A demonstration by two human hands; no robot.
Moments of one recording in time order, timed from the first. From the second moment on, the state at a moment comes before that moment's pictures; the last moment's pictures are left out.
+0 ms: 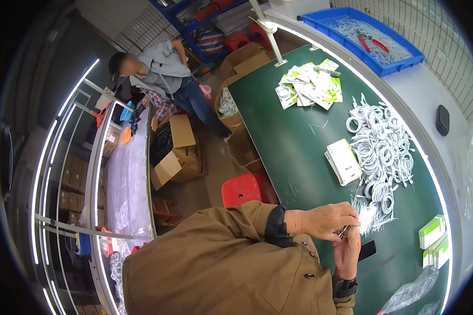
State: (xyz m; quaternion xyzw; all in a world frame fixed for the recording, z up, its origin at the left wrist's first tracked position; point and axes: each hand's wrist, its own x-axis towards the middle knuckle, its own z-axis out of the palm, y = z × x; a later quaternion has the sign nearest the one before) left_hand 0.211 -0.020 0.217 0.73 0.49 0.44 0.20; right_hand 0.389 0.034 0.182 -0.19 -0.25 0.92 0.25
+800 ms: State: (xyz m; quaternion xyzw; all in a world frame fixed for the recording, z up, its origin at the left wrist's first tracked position) left_hand 0.132 0.267 0.369 0.81 0.43 0.39 -0.01; right_hand 0.392 0.000 0.172 -0.39 -0.20 0.81 0.38
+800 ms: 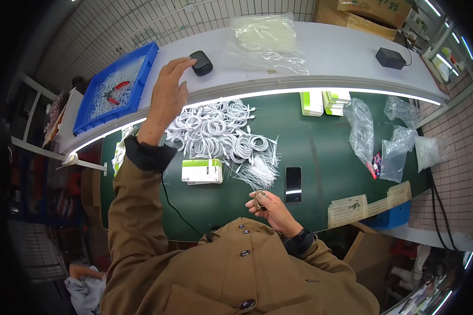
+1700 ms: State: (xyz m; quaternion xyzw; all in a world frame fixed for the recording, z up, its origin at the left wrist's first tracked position) left_hand 0.131 0.131 0.346 0.59 0.43 0.32 0.61; right_hand 0.384 0.055 0.203 -0.38 -0.32 0.78 0.38
